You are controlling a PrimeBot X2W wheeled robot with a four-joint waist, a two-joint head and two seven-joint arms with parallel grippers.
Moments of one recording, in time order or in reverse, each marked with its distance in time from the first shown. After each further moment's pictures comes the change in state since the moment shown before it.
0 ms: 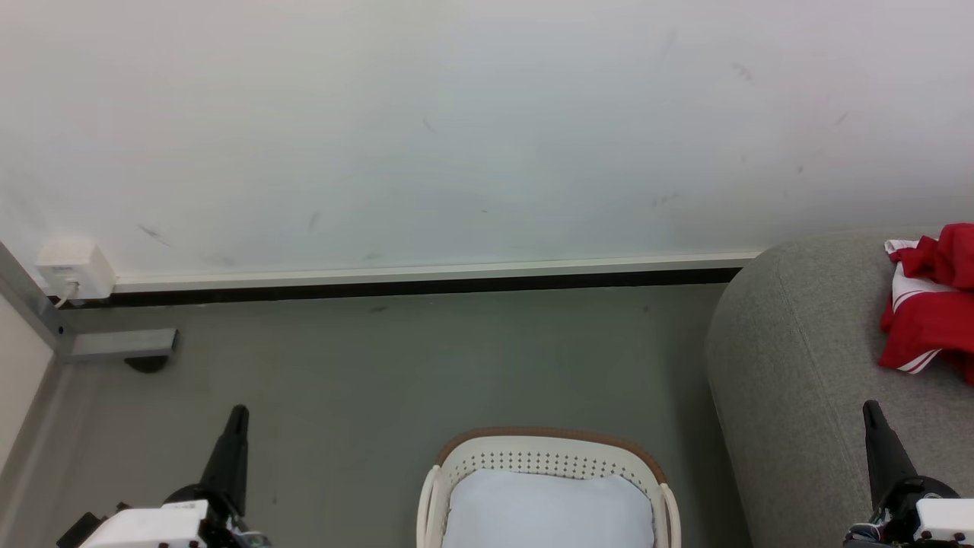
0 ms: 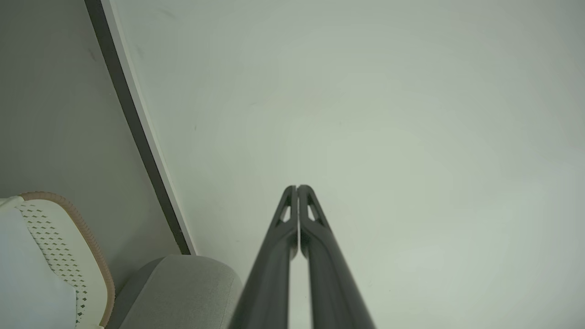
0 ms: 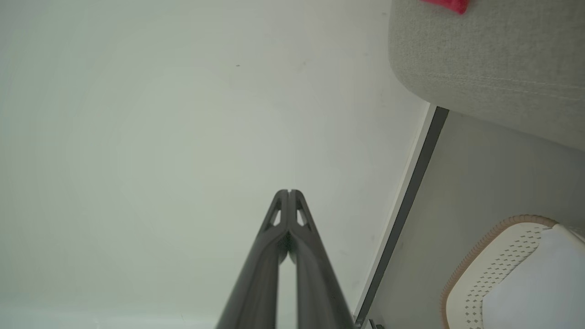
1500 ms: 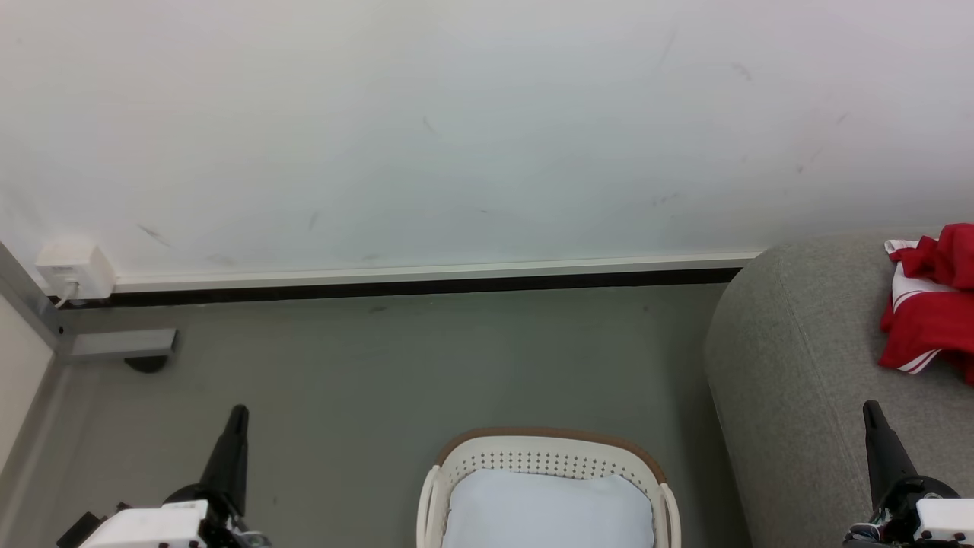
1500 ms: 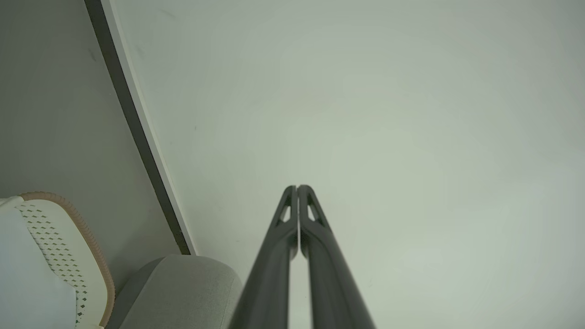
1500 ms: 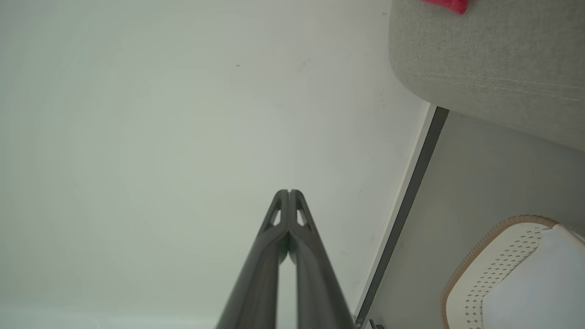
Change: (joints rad) left arm 0.000 0.000 0.000 0.000 0.000 0.000 0.000; right arm 0.000 0.000 0.000 0.000 0.000 0.000 0.000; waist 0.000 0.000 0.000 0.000
